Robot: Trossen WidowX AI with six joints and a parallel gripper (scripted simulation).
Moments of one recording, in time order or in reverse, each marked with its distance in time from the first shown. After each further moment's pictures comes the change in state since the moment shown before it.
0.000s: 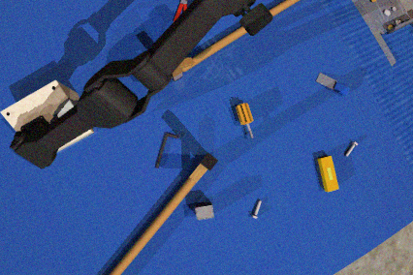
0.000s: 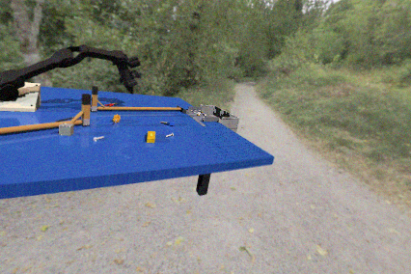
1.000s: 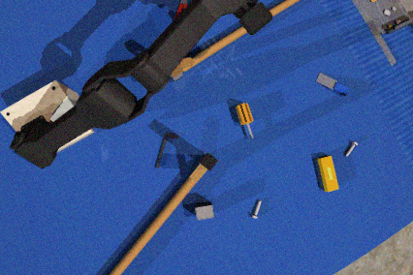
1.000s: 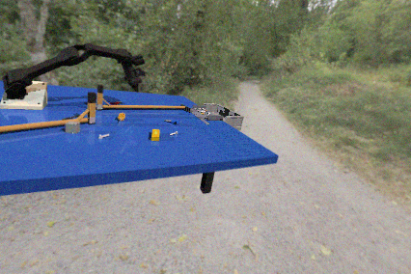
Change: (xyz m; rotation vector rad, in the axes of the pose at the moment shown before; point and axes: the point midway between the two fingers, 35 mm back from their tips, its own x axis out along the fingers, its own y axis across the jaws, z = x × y) arm -0.003 0.000 0.001 0.003 -0.010 -0.003
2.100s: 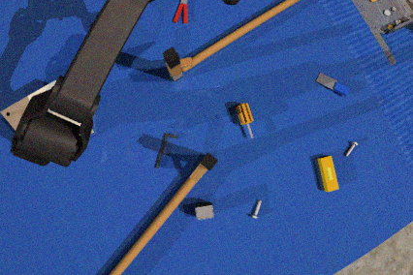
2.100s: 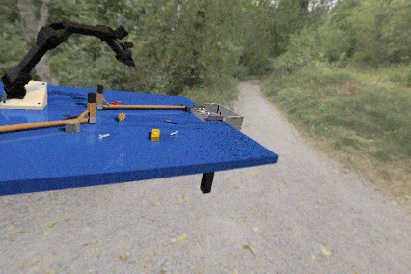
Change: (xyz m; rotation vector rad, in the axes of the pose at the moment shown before) arm -0.152 0.018 0.020 -0.043 -0.331 -0.101
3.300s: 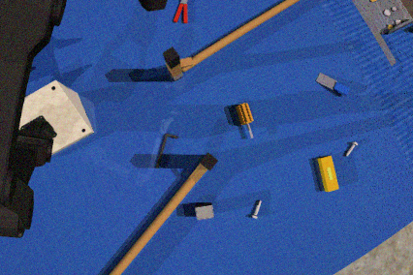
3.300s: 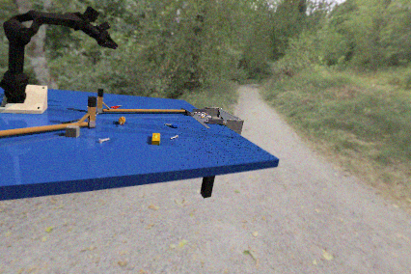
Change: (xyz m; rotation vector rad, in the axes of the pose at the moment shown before) arm -0.149 -0.010 -0.002 0.037 -0.312 -0.075
